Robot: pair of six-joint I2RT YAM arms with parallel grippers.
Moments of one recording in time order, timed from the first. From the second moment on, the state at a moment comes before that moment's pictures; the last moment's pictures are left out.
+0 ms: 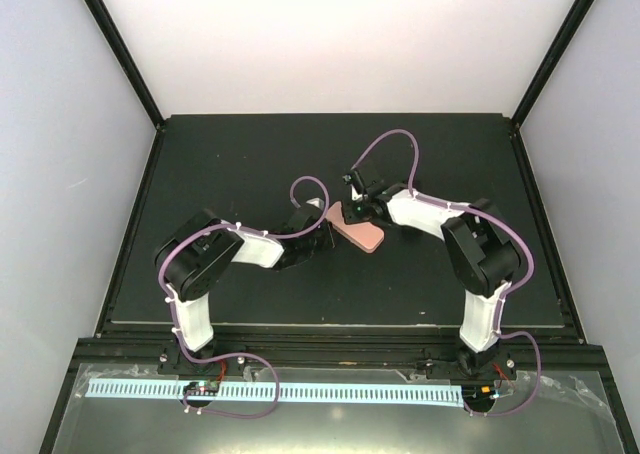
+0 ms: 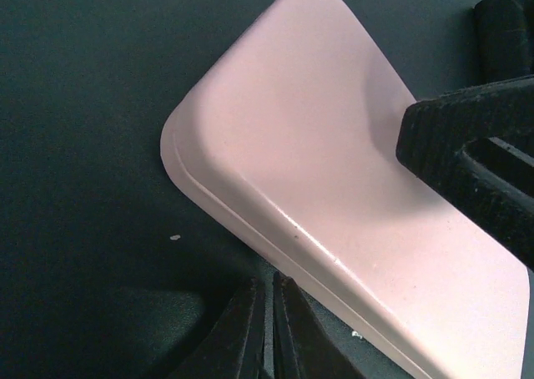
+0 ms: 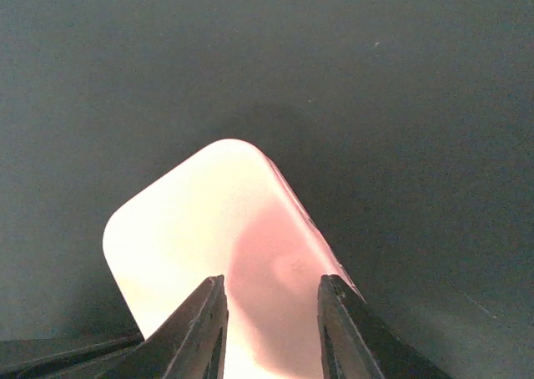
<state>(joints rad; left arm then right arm) -0.72 1.86 0.79 0.37 0.02 -0.87 0.60 1.89 1.22 -0.33 -0.03 0.35</state>
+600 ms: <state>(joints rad) -0.70 1.38 0.68 0.08 -0.08 -0.78 0.59 1.74 1.10 -0.29 -0.02 0.22</state>
